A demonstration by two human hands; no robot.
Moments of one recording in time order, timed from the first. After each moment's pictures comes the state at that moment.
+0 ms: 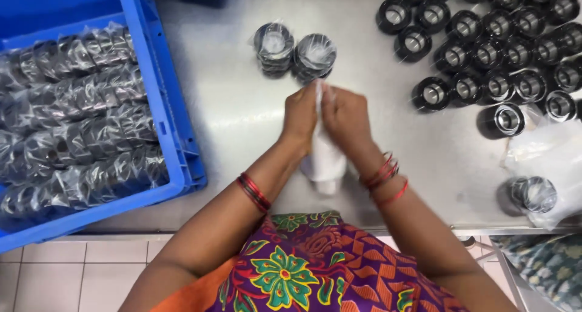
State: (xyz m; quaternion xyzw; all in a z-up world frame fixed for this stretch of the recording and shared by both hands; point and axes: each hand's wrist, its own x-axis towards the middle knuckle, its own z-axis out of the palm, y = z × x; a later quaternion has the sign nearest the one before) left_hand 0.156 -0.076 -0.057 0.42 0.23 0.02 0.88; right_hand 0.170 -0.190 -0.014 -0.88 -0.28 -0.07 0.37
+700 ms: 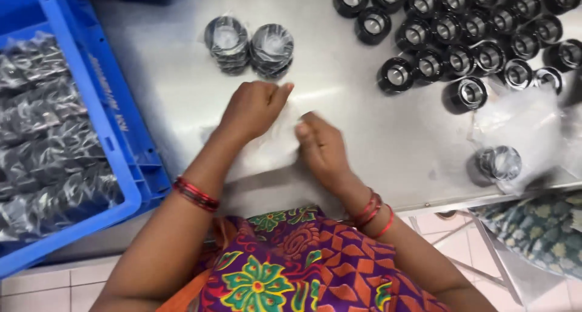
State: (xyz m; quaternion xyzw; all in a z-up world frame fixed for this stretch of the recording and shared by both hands) left_hand 0.148 -0.027 0.006 0.91 0.02 -0.04 0.40; right_hand 0.102 -0.222 0.001 -0.80 -0.20 0.00 0.57
